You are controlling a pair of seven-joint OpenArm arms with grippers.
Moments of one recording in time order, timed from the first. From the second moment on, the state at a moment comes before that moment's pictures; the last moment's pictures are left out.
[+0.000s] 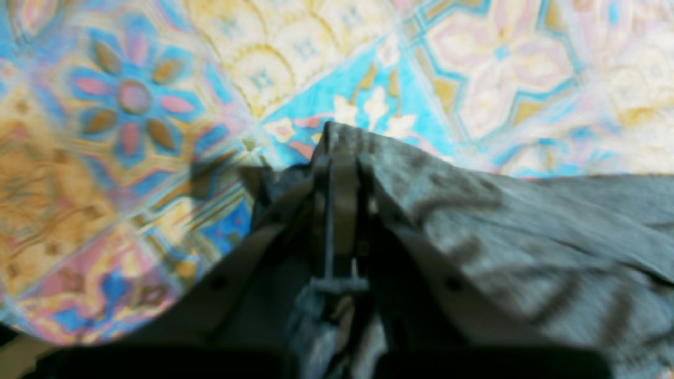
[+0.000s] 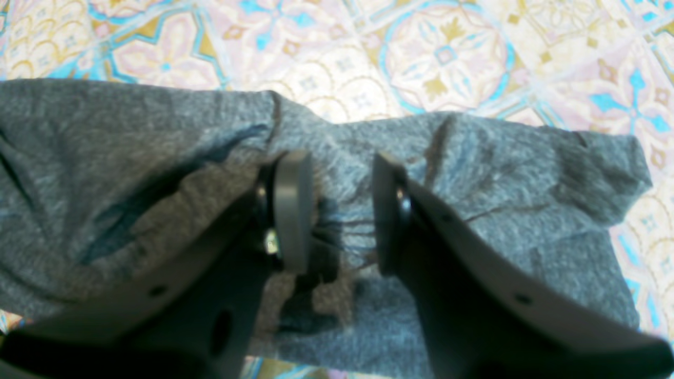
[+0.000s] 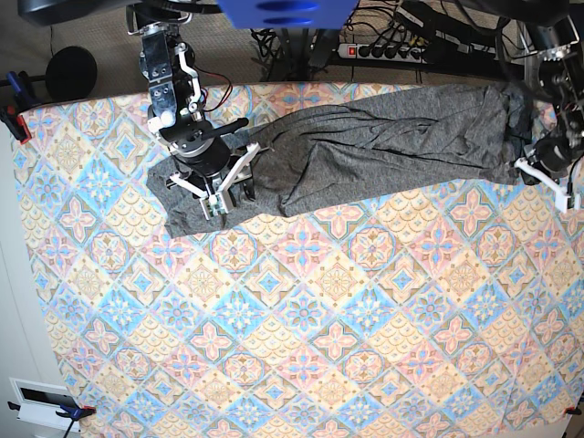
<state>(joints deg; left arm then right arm) 14.7 -31.9 -30.4 89.3 -40.3 -12.2 59.3 -13.2 6.9 -9.8 106.7 8.5 10.1 -40.5</state>
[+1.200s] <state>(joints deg) 6.2 -27.5 -31.4 77.5 -44.1 -11.7 59.0 -13.3 6.9 -10.1 106.7 8.5 10.1 -40.5</state>
